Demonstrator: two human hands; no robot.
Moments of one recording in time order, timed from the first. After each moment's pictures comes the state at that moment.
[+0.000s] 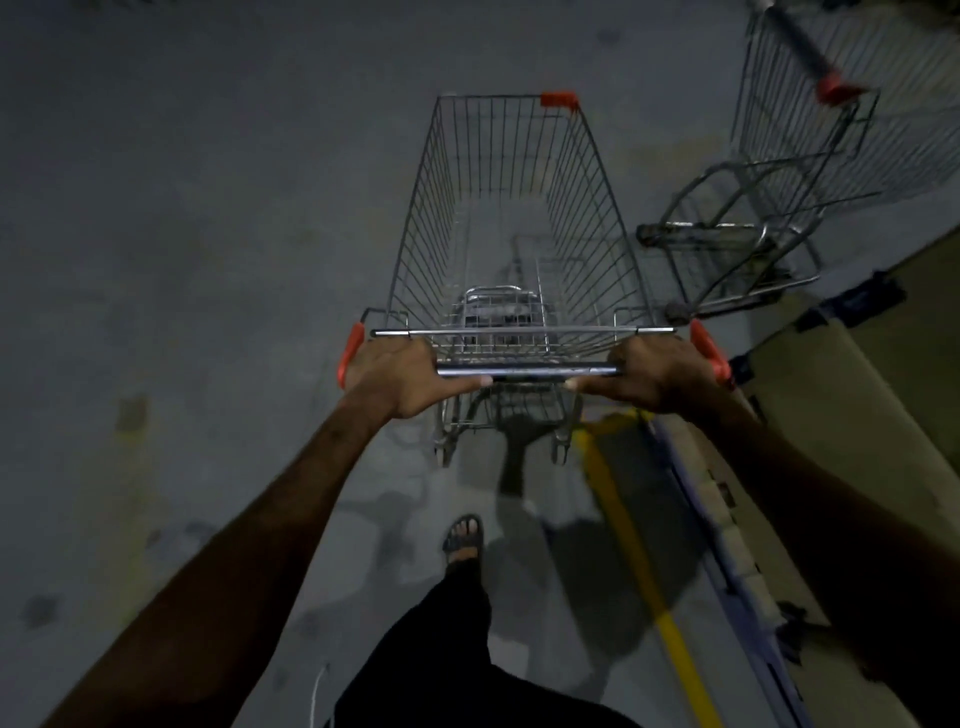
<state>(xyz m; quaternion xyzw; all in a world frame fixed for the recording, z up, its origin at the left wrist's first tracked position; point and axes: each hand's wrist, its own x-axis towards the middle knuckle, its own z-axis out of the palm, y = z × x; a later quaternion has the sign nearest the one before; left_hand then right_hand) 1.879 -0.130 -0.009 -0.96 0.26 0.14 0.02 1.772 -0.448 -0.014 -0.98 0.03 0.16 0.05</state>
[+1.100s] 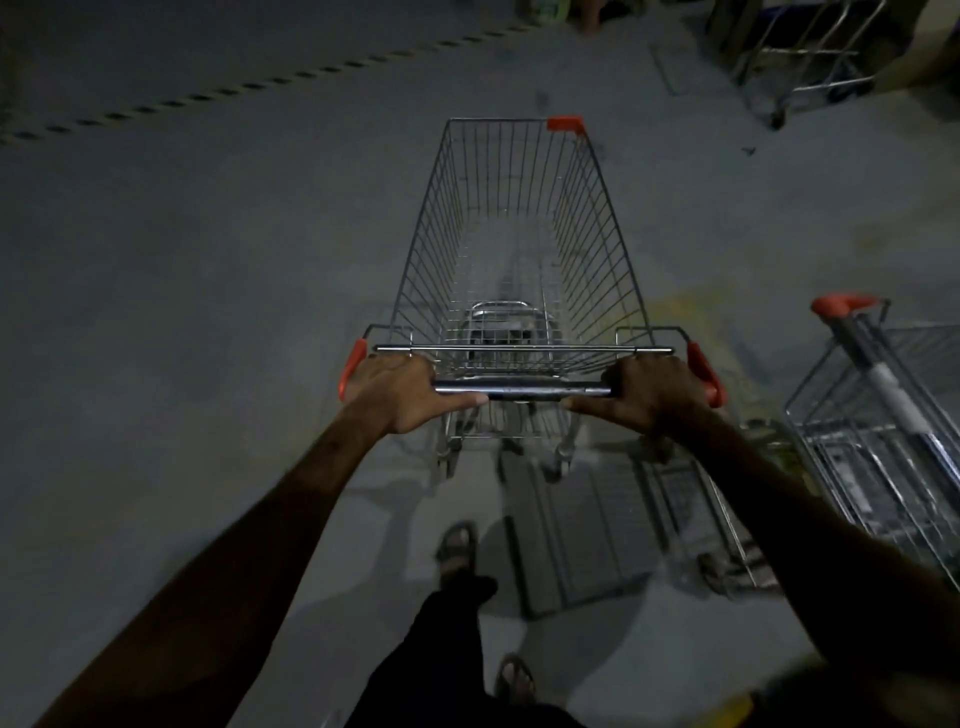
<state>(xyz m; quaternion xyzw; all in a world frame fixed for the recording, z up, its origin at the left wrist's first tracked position) 2.698 -0.537 -0.004 -0.95 0.28 0.16 0.01 2.564 -0.846 -0.028 -0.99 0.06 0.09 0.01</state>
